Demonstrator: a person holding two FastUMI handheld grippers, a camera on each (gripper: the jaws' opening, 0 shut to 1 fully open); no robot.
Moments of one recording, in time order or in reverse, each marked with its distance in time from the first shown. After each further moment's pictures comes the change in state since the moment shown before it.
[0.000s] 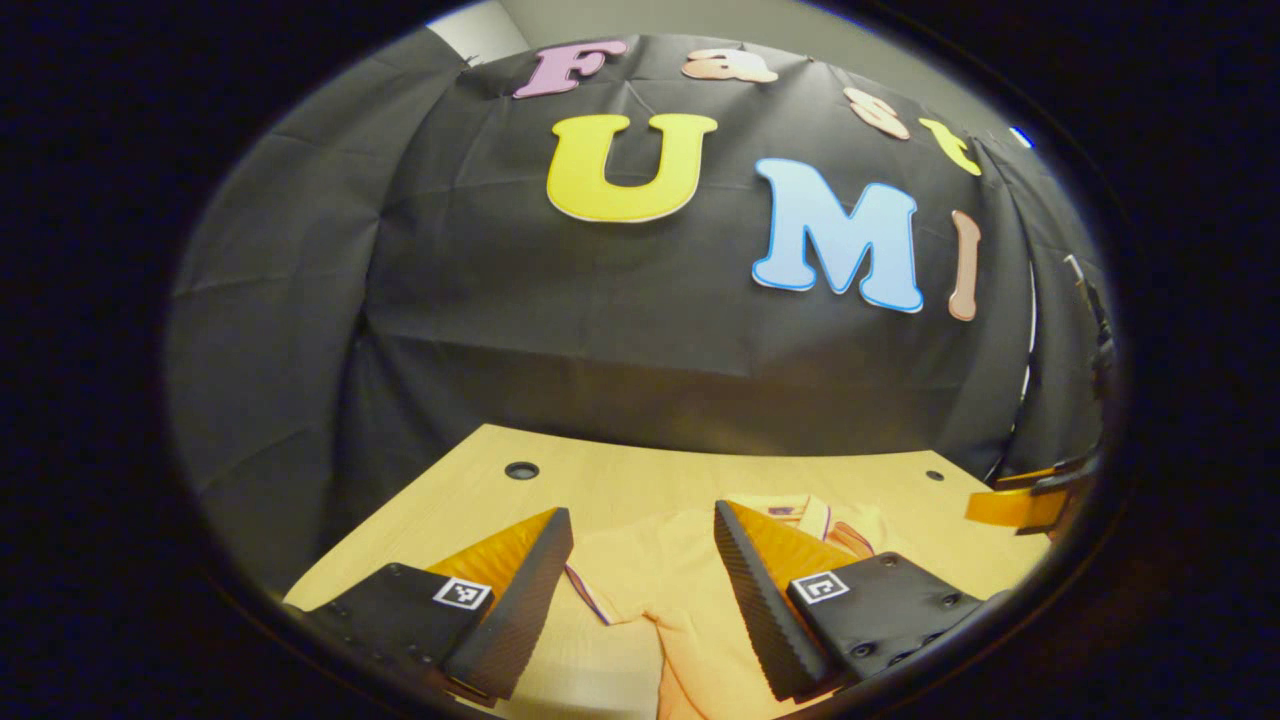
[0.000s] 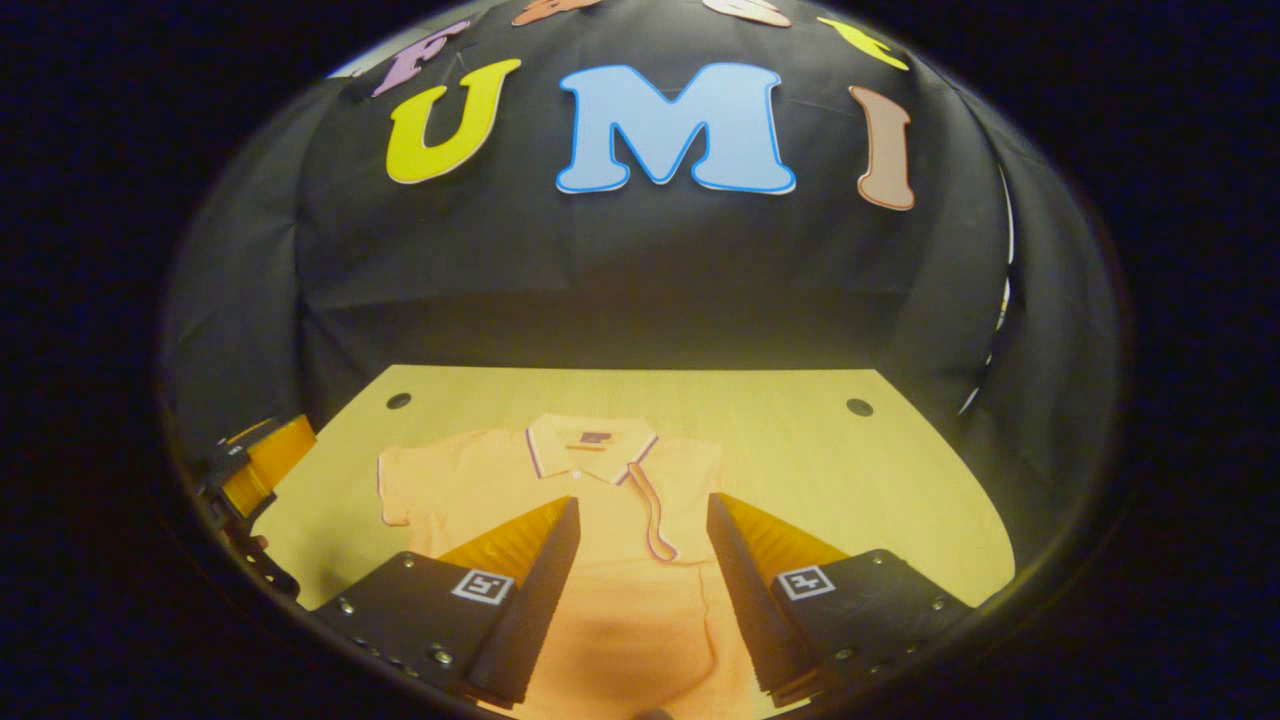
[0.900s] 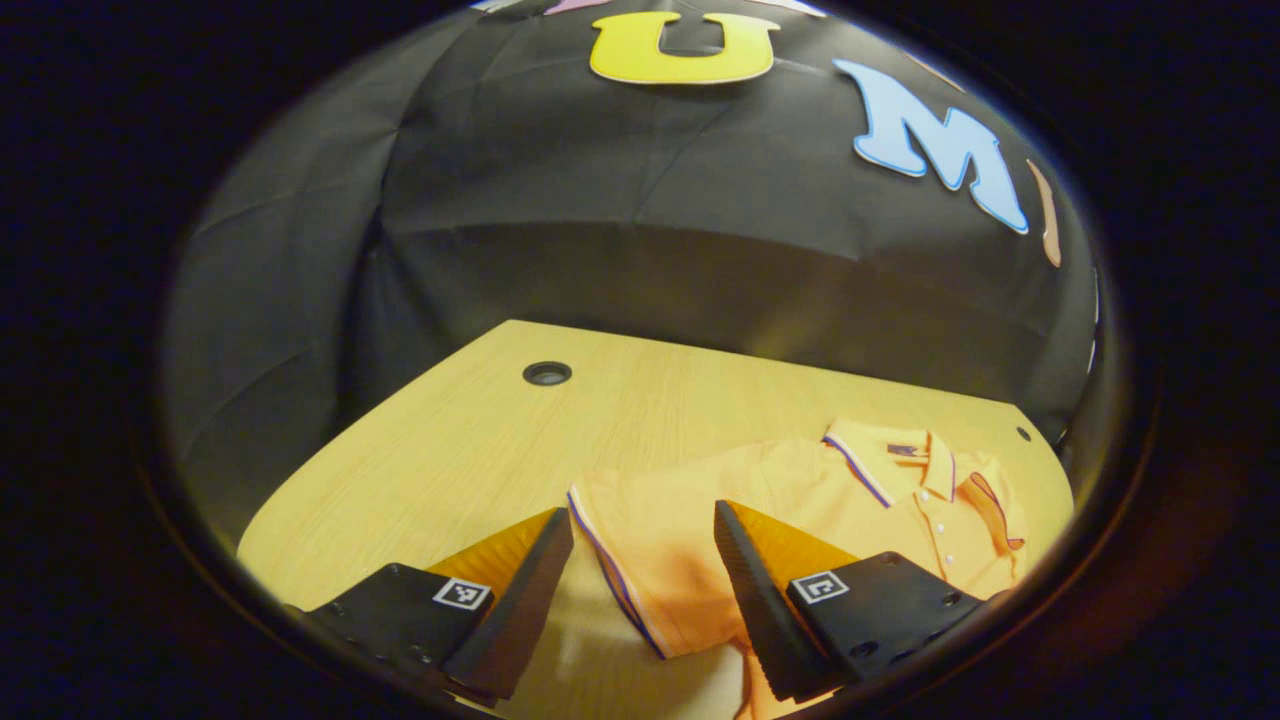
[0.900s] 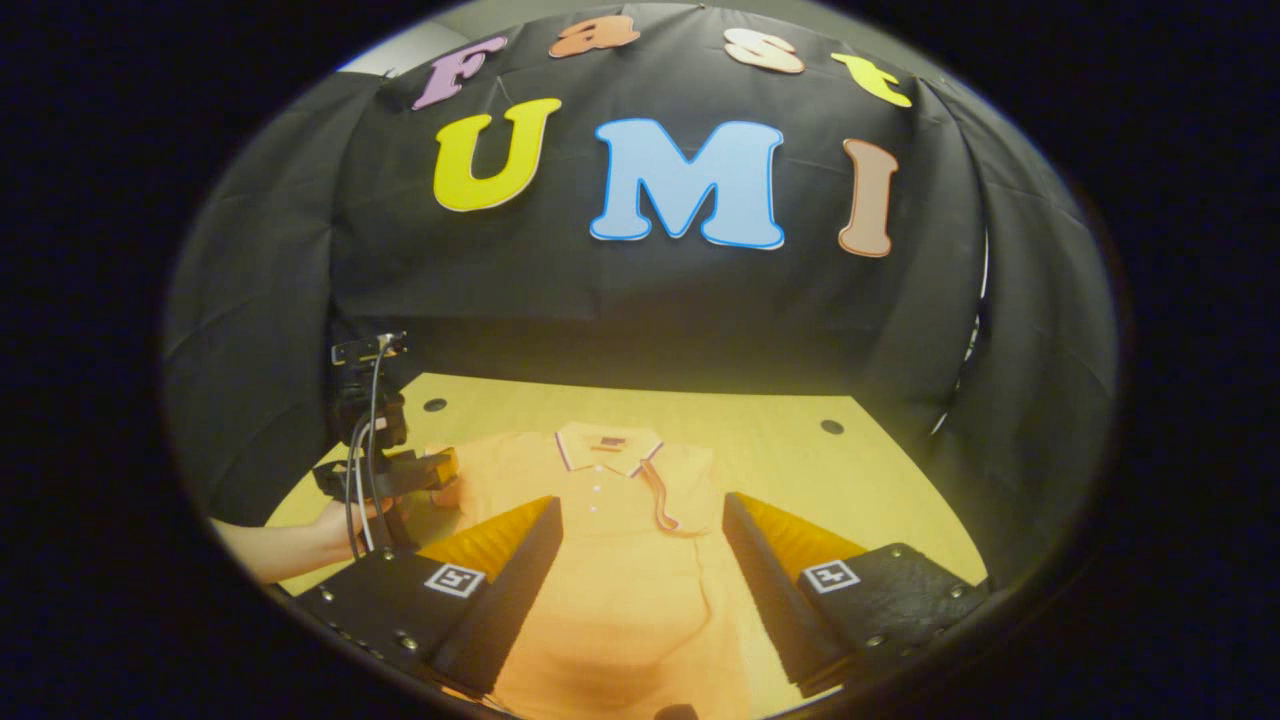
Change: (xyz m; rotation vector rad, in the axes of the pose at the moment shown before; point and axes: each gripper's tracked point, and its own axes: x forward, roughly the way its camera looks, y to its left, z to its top) left arm 0.132 0.062 -0.124 -0.046 0.245 0.148; right arm -0.100 0.016 -0.005 -0.061 -0.060 -0.004
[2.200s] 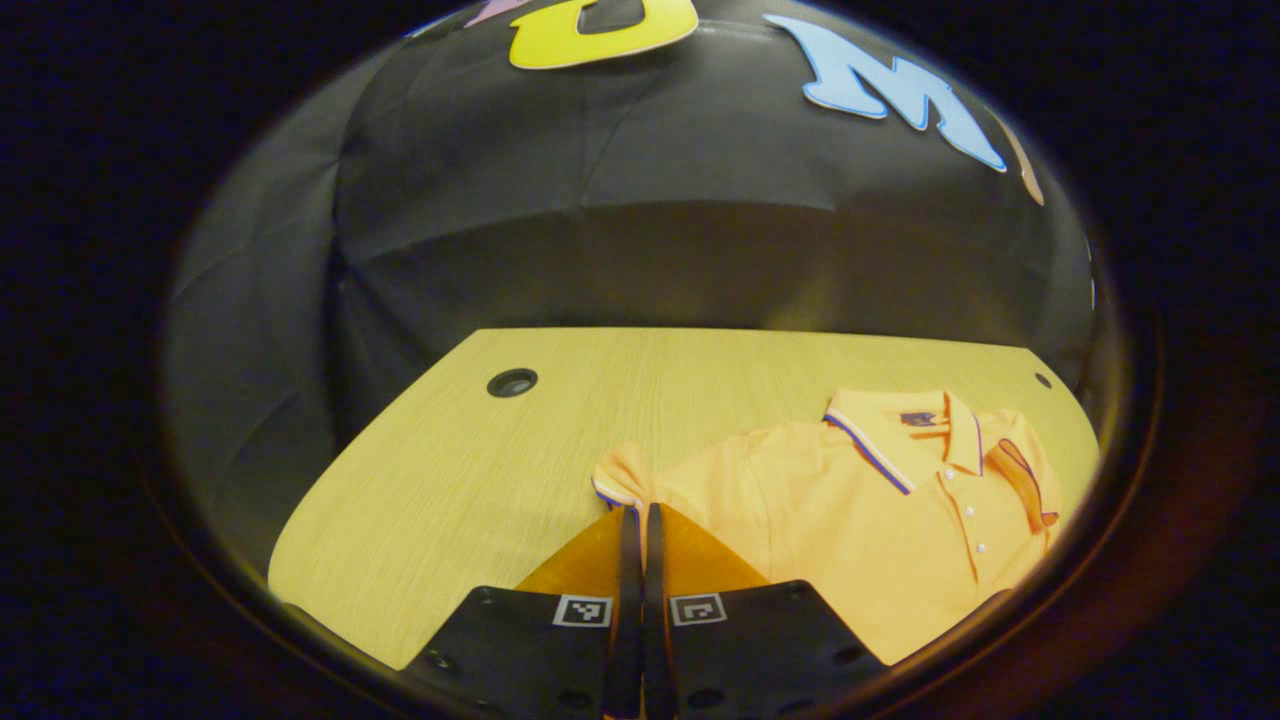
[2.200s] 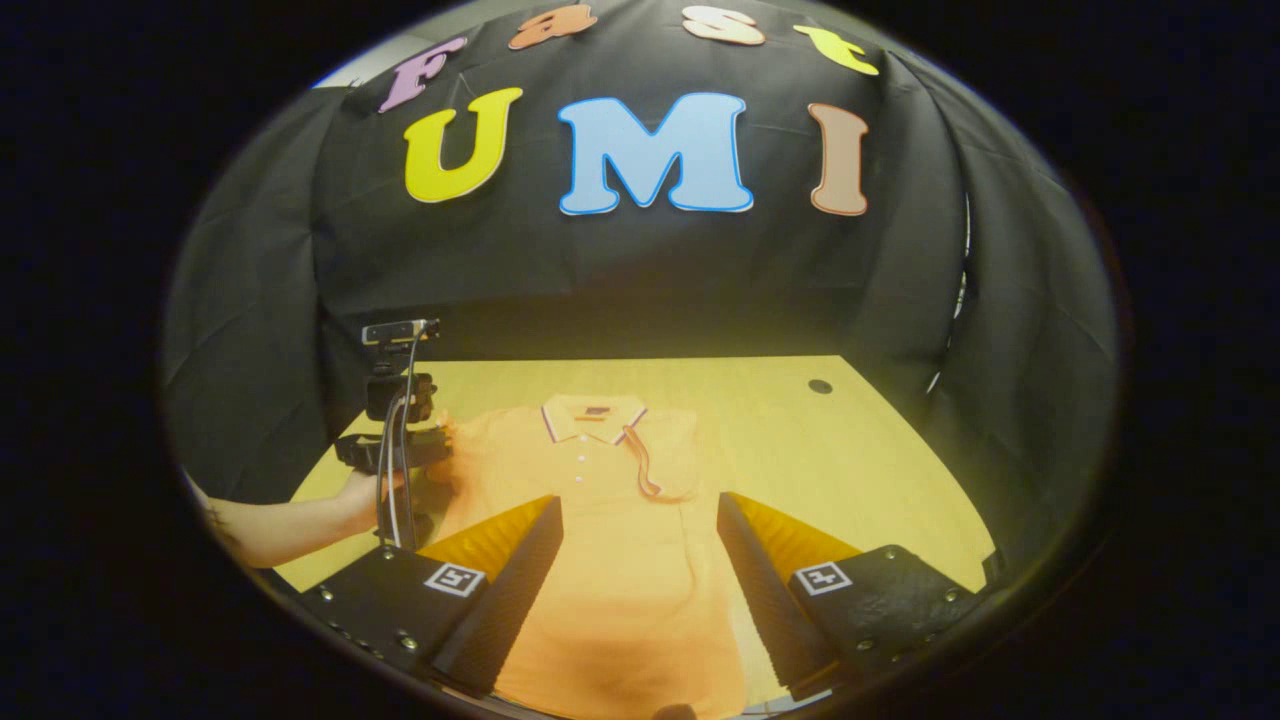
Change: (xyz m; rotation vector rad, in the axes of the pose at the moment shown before) left arm 0.025 -0.037 0.012 0.158 0.030 0.008; right arm -0.008 -0.027 -0.026 0.080 0.079 -0.002
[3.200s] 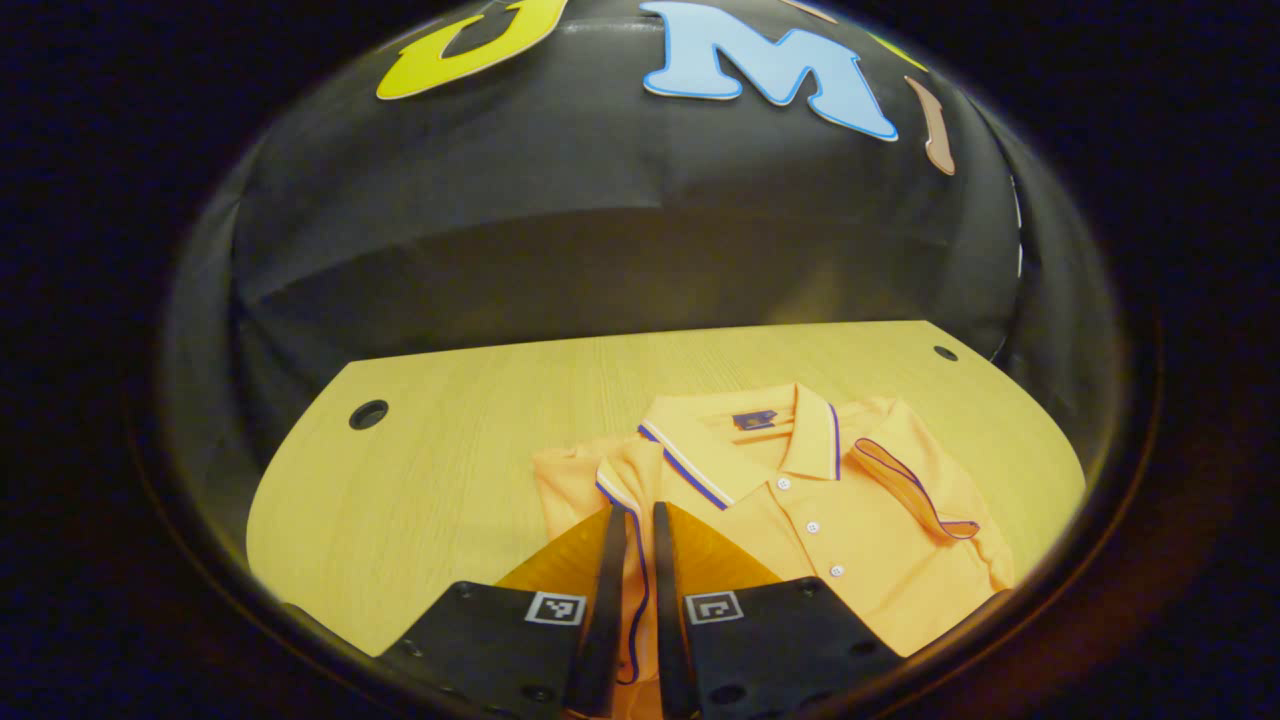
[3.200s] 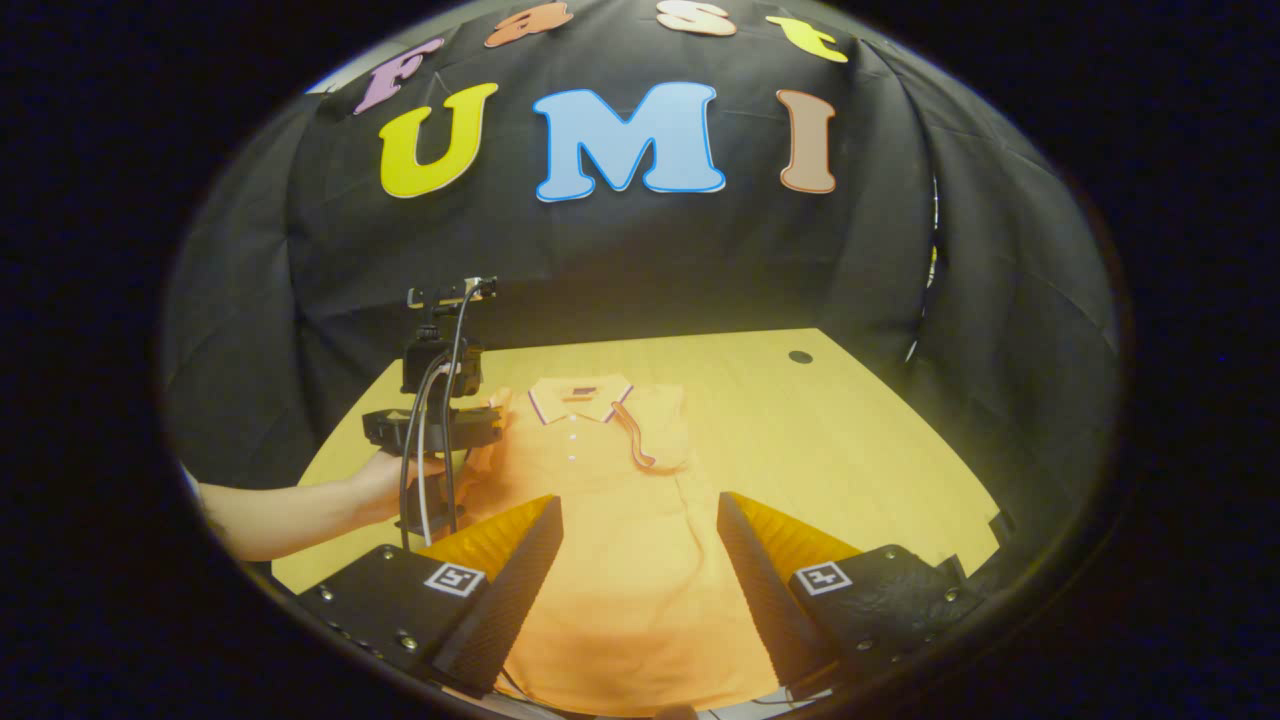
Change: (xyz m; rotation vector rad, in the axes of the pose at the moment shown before) left arm -0.014 -0.138 0.001 0.099 0.053 -0.272; right arm -0.010 0.009 -0.029 0.058 0.036 -0.070
